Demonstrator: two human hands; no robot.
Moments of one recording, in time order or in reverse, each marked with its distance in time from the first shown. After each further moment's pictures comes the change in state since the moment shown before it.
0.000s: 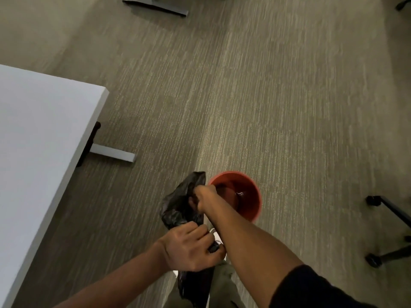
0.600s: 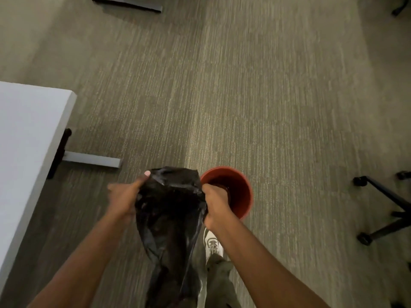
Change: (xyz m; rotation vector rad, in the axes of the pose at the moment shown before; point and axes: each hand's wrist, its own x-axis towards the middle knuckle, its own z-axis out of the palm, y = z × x) left_hand -0.010 -0.104 -0.006 -0.823 -0.013 -2.130; right_hand -0.043 0.008 -0.065 0.333 -0.064 -0.101
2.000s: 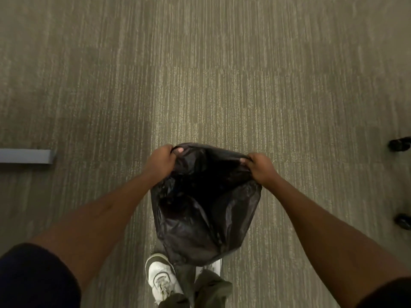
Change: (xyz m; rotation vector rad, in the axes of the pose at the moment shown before) left_hand 0.322 -0.075 0.357 0.712 -0.259 0.680; right_hand 0.431 -0.043 -0.232 -1.224 0.108 -0.525
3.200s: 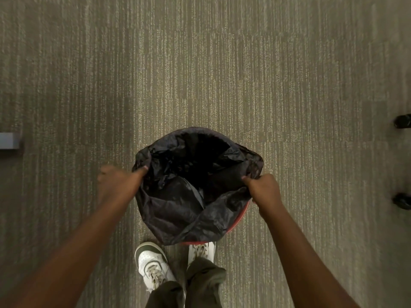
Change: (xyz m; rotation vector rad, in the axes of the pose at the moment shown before) left_hand -0.063 -0.048 0.027 0.009 0.191 -0.675; right_hand -0.049 0.057 0.066 0.363 0.194 0.574
